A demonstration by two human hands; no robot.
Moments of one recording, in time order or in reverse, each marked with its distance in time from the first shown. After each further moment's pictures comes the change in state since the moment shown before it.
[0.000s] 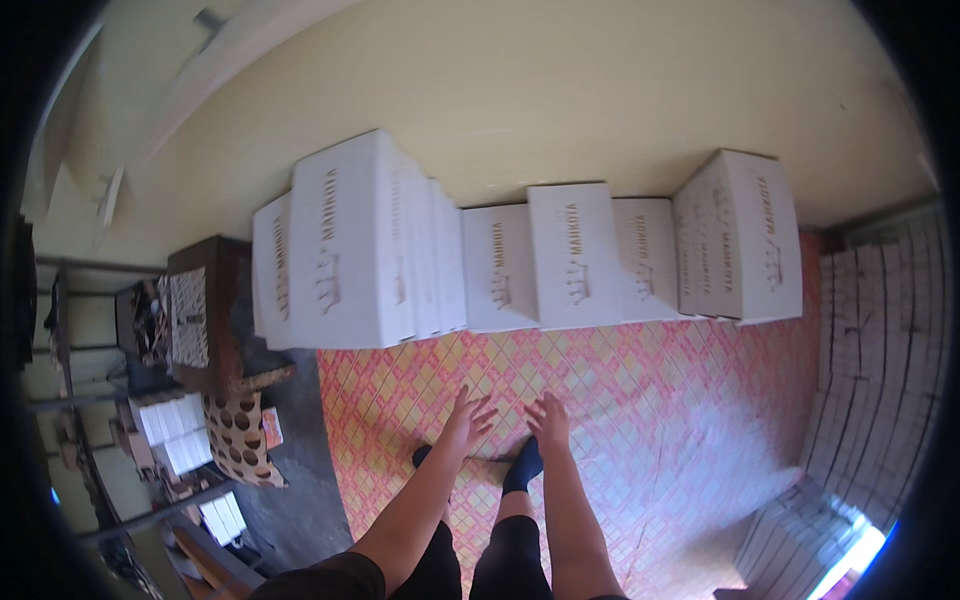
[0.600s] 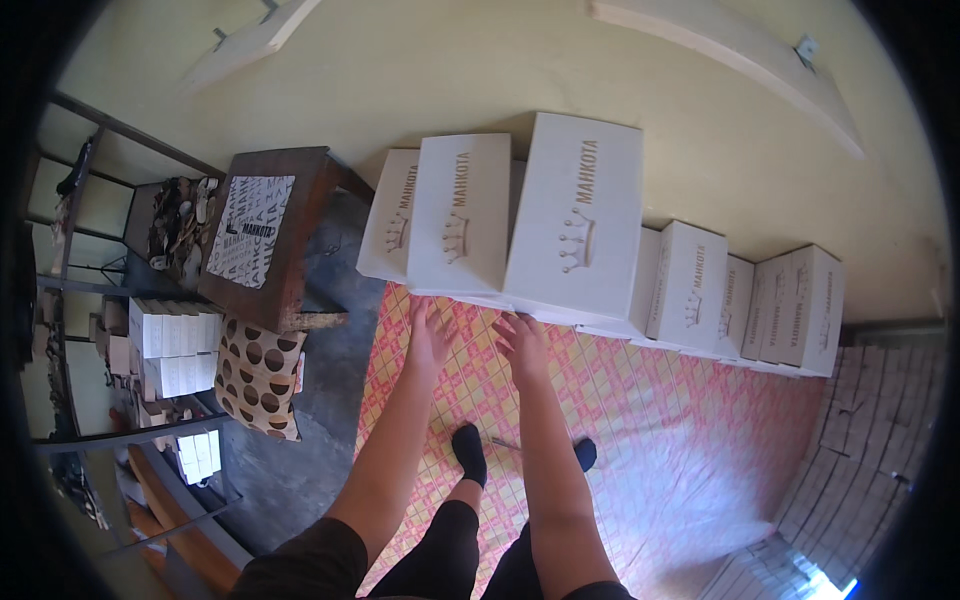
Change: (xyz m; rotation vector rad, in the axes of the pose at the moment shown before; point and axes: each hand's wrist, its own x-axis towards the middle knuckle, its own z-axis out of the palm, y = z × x) left_hand -0.086 0.230 -0.177 -0.353 0.131 0.493; right_hand -0.096 0.070 0.307 -0.232 -0.435 -0.201
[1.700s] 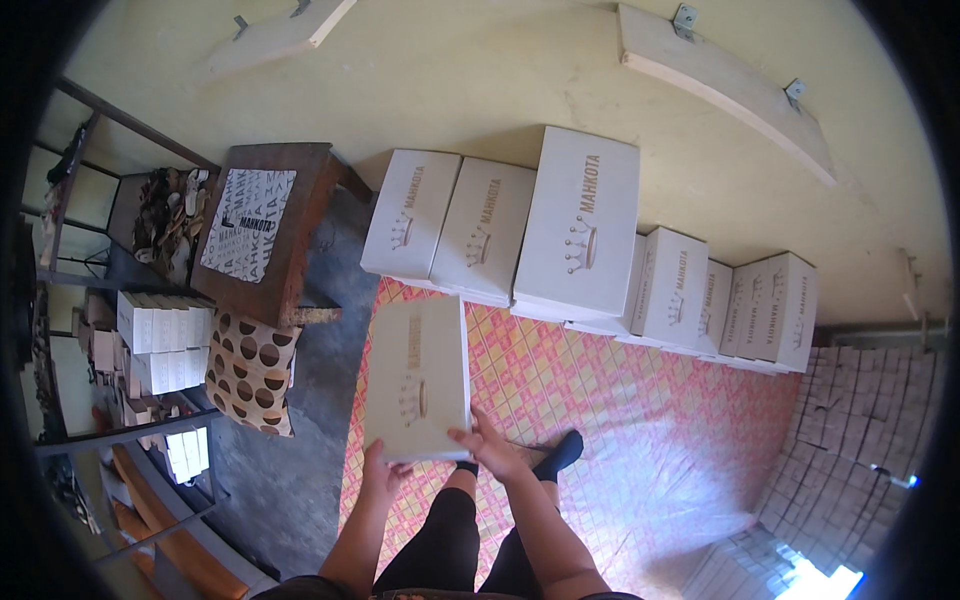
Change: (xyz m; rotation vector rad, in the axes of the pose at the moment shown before) left_hand -0.206 0.004 -0.153 0.061 0.162 -0.237; right_hand -0.155 0.061 0.007 -0.454 -0.338 0.326
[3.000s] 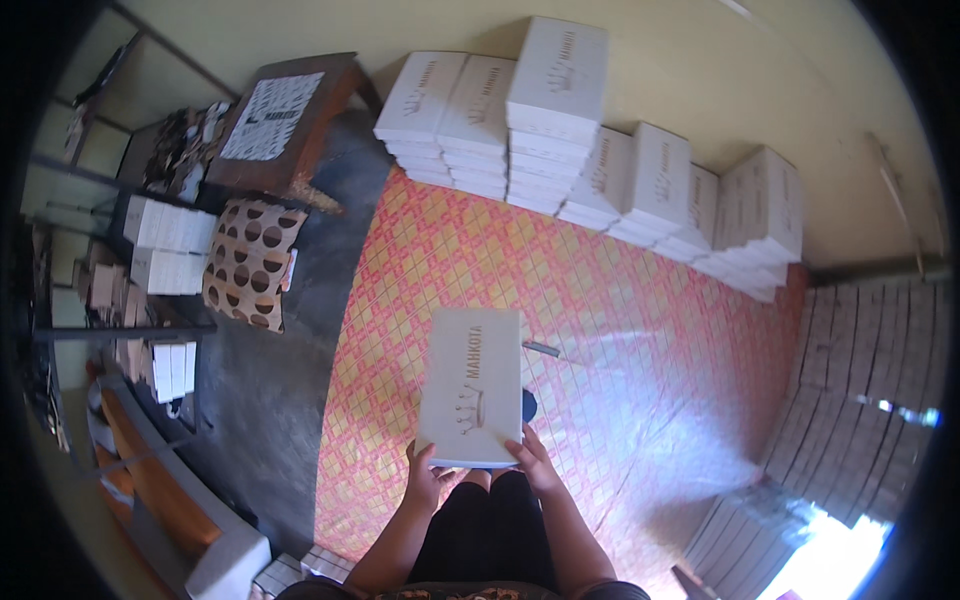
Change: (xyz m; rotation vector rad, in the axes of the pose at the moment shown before) left_hand -0.165 -0.277 -0.128 0.031 0.047 -0.032; right_hand -0.238 0.271 -0.022 0.156 0.110 -0.084
